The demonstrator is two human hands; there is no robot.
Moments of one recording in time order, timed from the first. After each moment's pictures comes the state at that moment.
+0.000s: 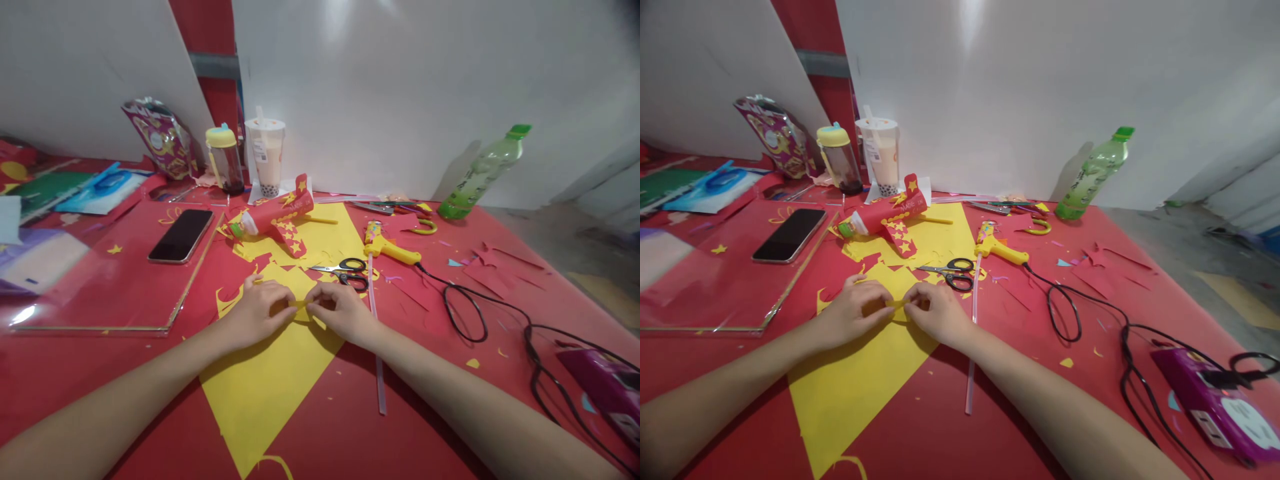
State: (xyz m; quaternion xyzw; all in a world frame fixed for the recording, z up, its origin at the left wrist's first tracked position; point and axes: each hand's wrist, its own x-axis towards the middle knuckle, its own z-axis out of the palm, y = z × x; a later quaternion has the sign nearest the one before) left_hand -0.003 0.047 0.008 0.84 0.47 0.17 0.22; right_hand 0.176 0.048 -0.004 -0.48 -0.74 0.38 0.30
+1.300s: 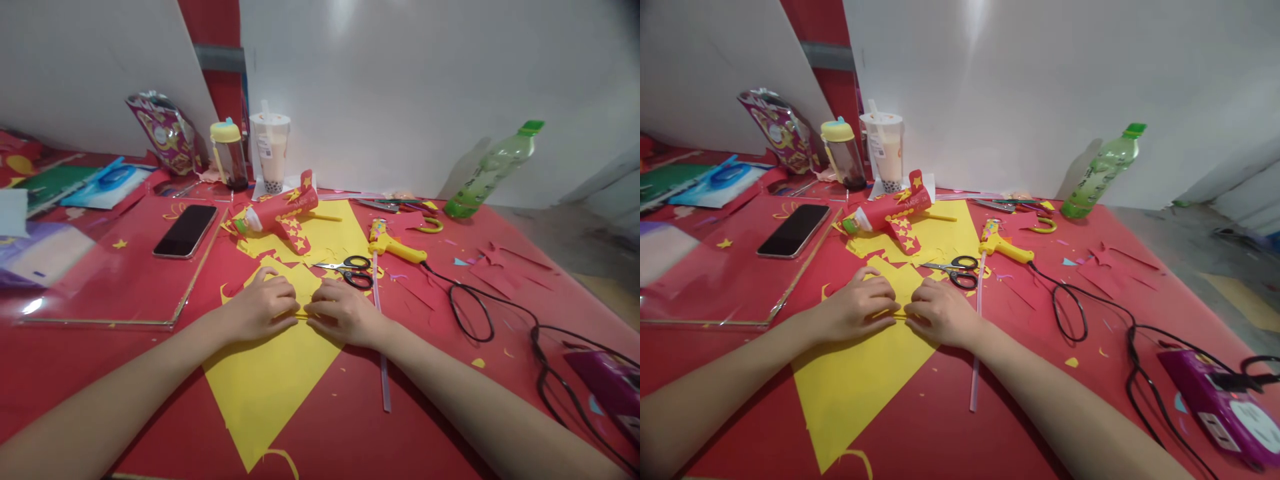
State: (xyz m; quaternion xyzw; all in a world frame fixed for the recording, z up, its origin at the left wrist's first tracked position) left_hand -0.016 0.052 0.004 0.95 0.29 0.14 0.06; right_hand 0.187 0.054 -0.017 -0.24 -0.93 0.05 0.28
